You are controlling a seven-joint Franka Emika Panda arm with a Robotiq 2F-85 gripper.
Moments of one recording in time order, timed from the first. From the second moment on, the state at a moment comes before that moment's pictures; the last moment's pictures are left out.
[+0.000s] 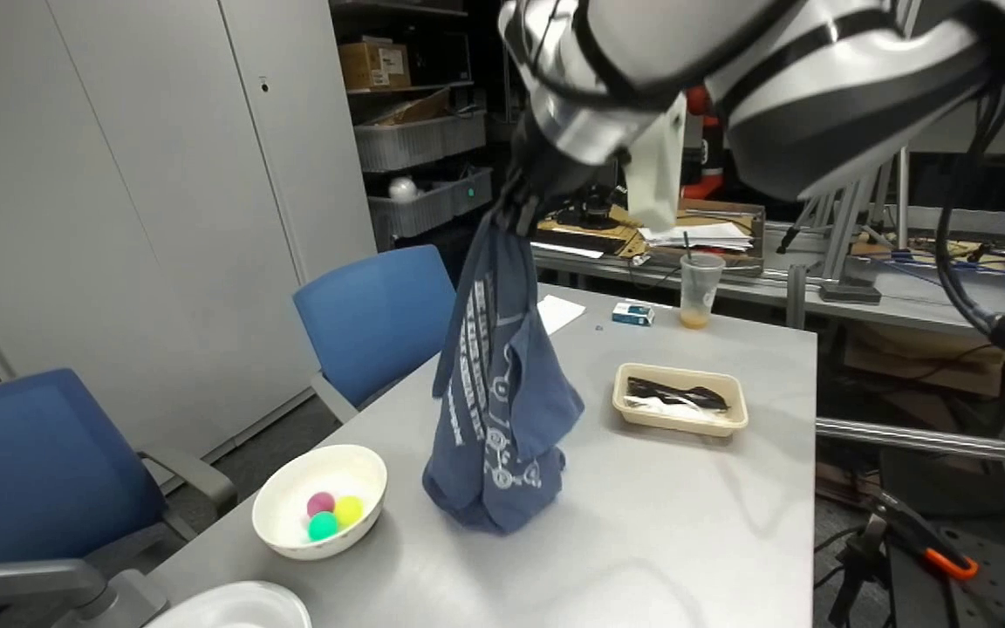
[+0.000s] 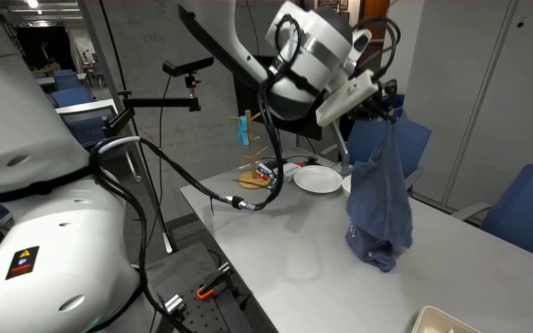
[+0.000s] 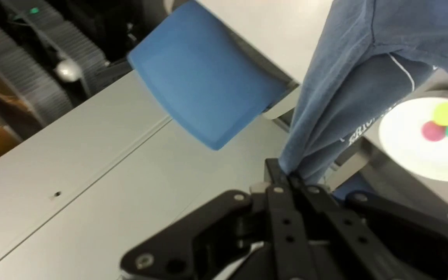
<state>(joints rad) -0.14 -0.10 0.17 -2.28 -1.25 2.77 0.58</state>
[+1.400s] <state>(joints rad) -0.28 0.57 0.65 -2.41 -0.61 2.57 -0.11</state>
